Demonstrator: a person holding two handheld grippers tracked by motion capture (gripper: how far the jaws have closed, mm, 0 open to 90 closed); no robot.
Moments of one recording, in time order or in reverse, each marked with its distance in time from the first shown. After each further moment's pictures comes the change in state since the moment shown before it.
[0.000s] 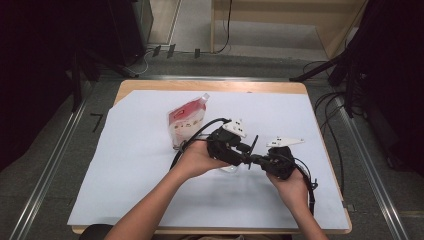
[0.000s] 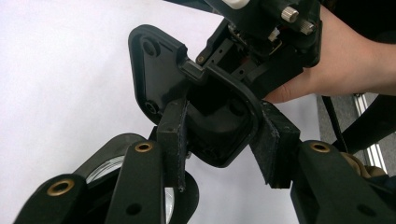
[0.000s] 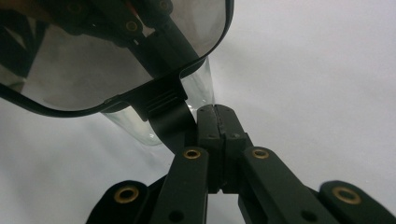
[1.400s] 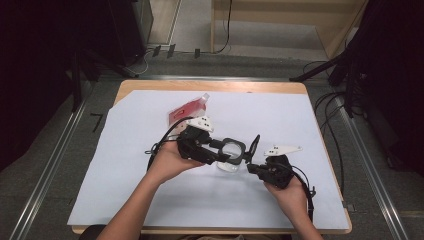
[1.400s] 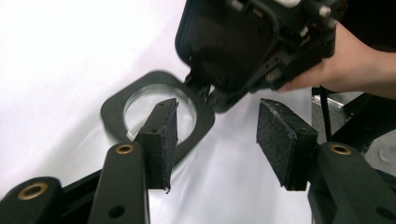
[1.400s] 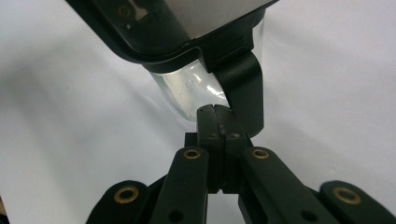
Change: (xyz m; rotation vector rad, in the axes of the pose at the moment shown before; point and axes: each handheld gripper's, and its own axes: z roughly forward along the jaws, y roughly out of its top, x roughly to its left) left arm 0.017 -0.049 -0.057 -0.056 0.009 -0.162; right arm 0.012 -0.016 0.001 0.020 0.091 0.000
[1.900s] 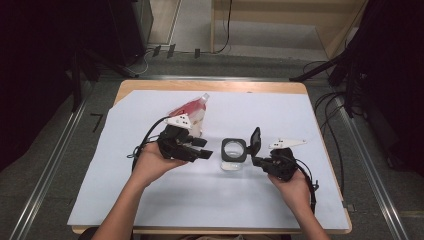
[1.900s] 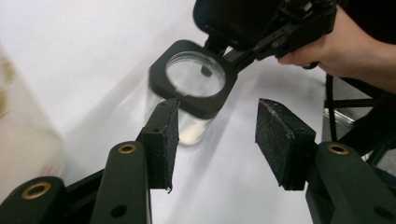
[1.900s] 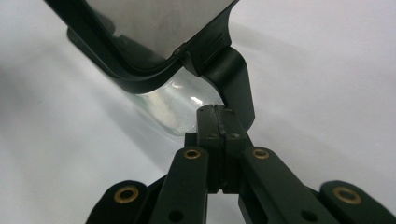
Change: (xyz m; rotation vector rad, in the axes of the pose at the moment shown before) left arm 0.011 -0.025 -0.037 -0.040 0.086 -0.077; right arm -0.022 0.009 0.000 -0.011 -0.036 0.012
